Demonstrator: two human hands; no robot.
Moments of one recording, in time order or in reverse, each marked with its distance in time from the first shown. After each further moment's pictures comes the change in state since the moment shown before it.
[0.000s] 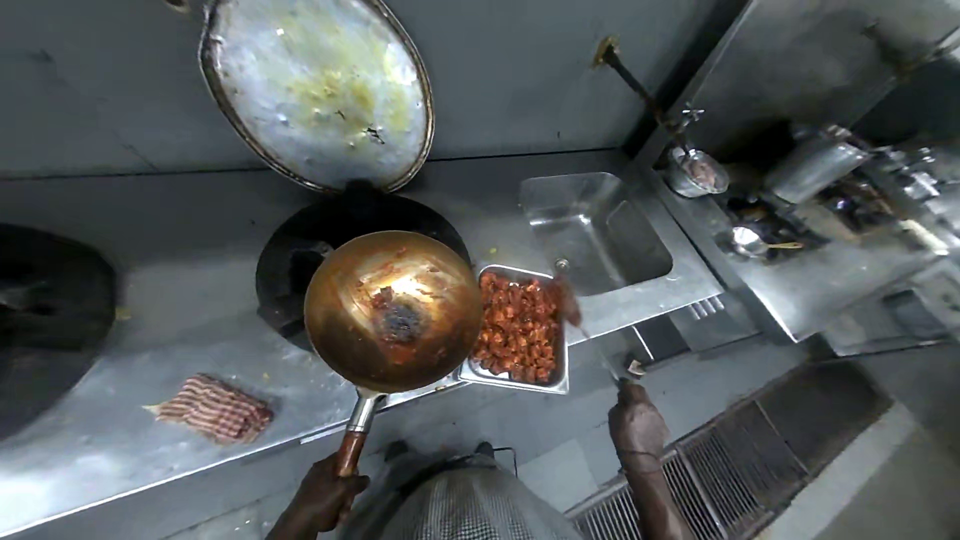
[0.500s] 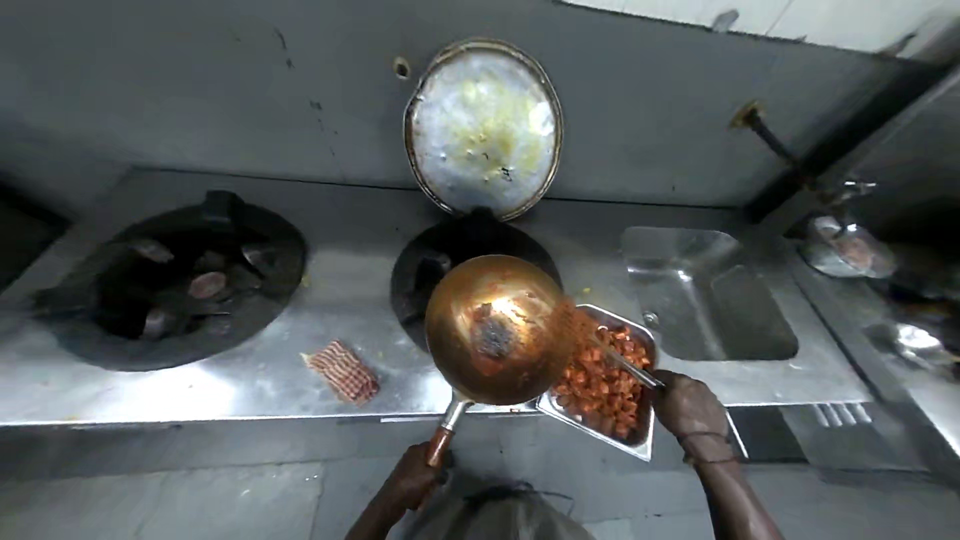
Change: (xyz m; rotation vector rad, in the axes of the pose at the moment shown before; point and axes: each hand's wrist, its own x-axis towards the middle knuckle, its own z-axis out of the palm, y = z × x) left_hand 0.008 -0.008 0.002 0.014 -0.040 0.030; right_hand 0.053 -0.150 -0.063 -0.176 -0.262 -0.335
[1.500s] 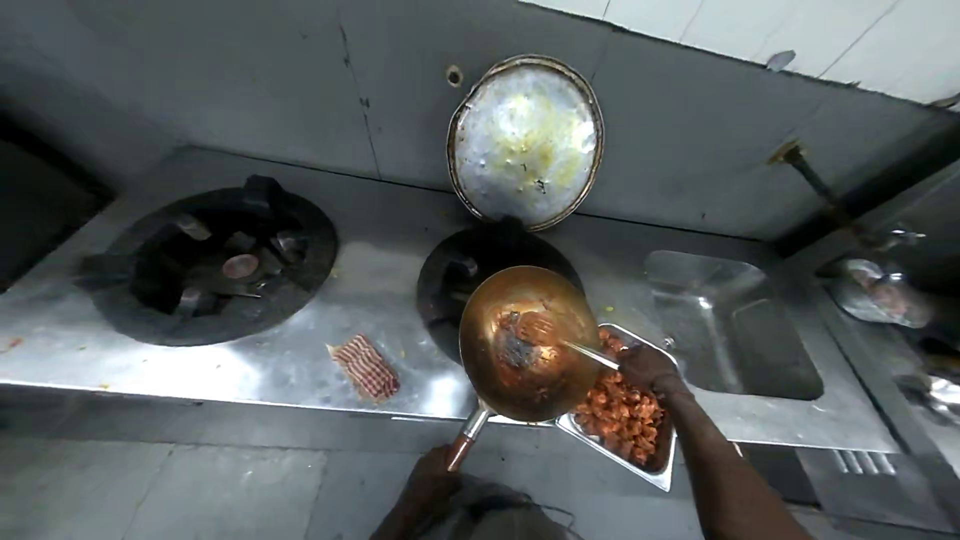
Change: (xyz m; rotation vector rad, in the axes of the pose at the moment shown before) left_hand -0.005 0.003 -0.006 0.239 0.076 0.064; right_hand 0.122 -0.073 0.030 -0.016 -0.221 -0.214
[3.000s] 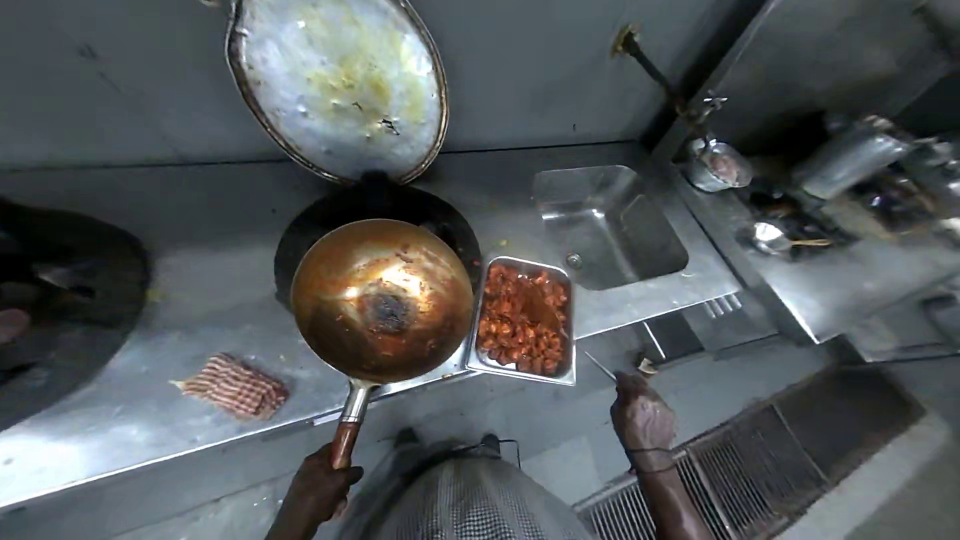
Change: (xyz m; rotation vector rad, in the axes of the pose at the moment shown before) left_hand -0.028 0.000 0.005 -0.150 0.139 -0.133; right_hand -0.225 0.142 0.122 0.113 0.603 0.302
